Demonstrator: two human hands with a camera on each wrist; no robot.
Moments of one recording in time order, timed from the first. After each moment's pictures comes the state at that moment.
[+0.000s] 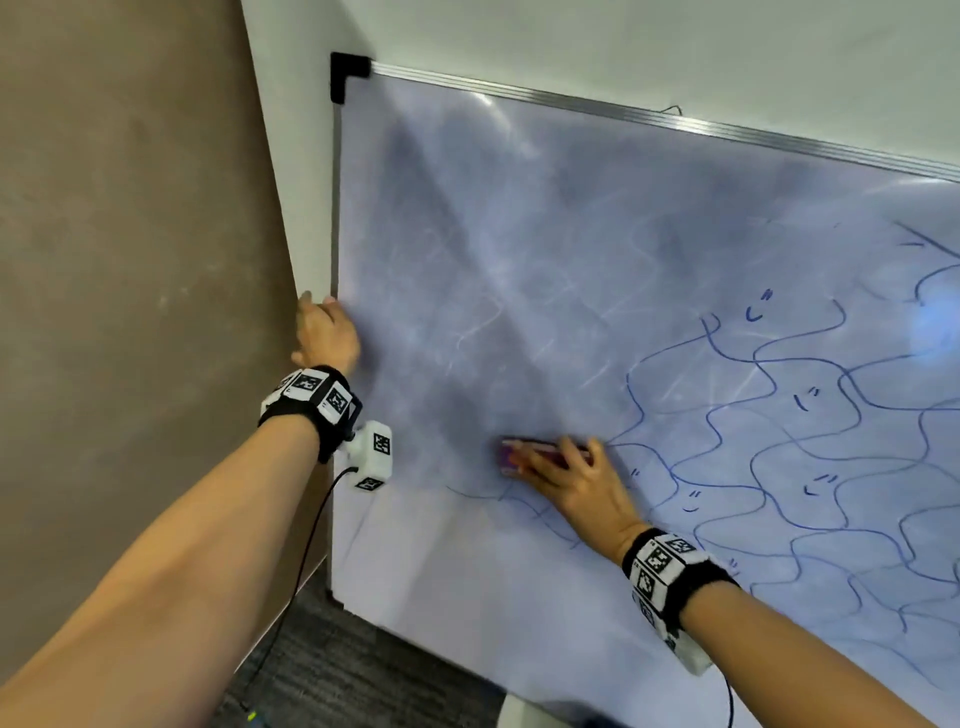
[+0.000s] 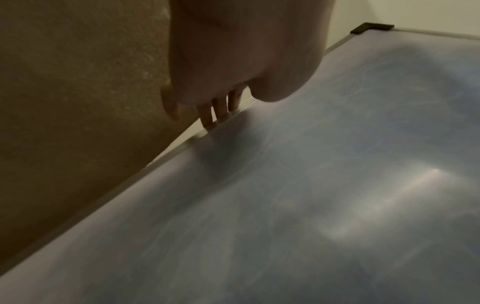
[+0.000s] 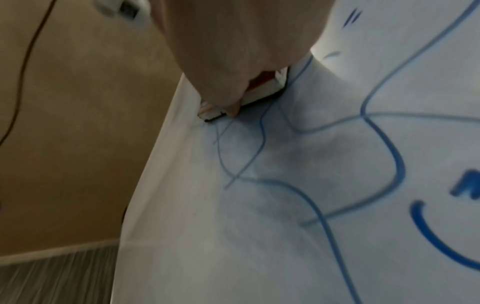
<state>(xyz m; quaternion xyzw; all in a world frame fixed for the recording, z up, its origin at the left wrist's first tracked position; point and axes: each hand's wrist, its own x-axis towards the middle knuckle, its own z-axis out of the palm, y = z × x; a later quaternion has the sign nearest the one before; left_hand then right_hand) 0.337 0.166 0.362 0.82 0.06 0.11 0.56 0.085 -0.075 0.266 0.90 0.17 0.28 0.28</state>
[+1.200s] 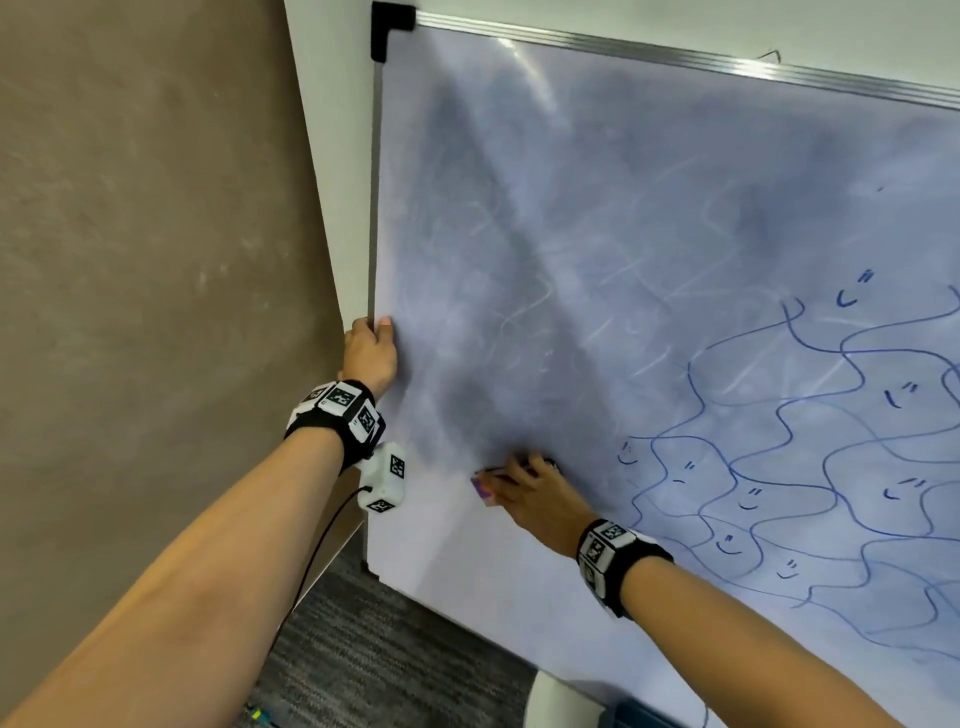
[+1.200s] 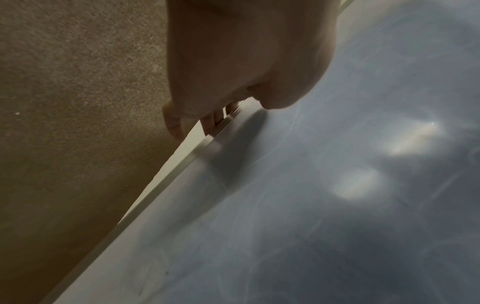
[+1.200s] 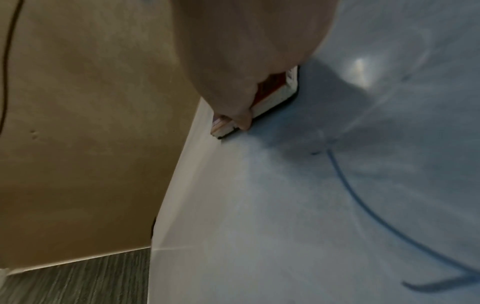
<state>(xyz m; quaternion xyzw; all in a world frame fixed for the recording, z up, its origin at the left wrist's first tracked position) 0.340 0.184 0.308 0.85 -0.01 0.00 0.53 0.131 0.002 0.224 0.89 0.22 0.00 0.40</state>
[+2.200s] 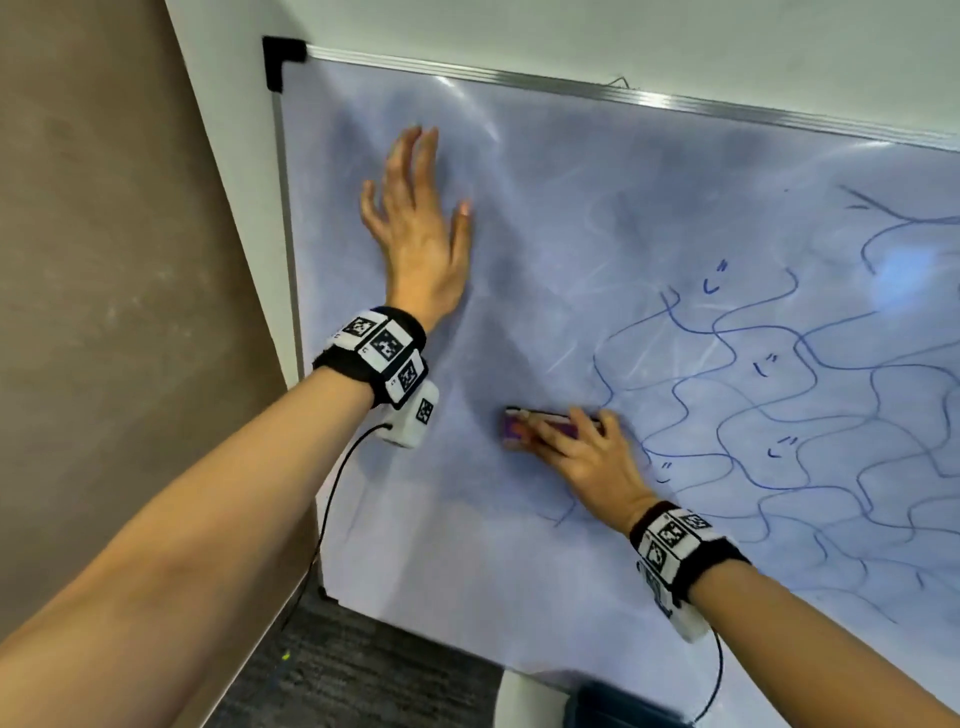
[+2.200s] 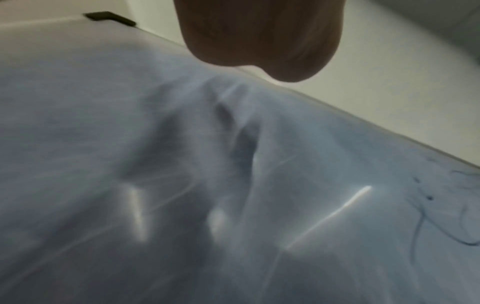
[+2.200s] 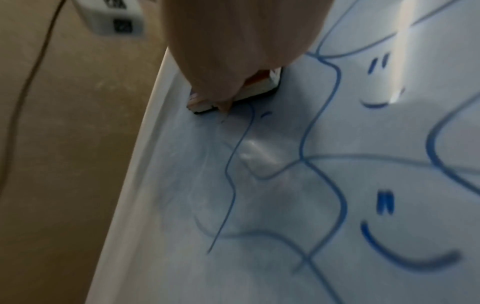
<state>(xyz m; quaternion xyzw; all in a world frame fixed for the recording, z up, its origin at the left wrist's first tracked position) 0.259 0.068 0.461 0.74 -0.31 0.40 0.44 0.066 -0.088 0.293 0.91 0.11 0.32 0.23</state>
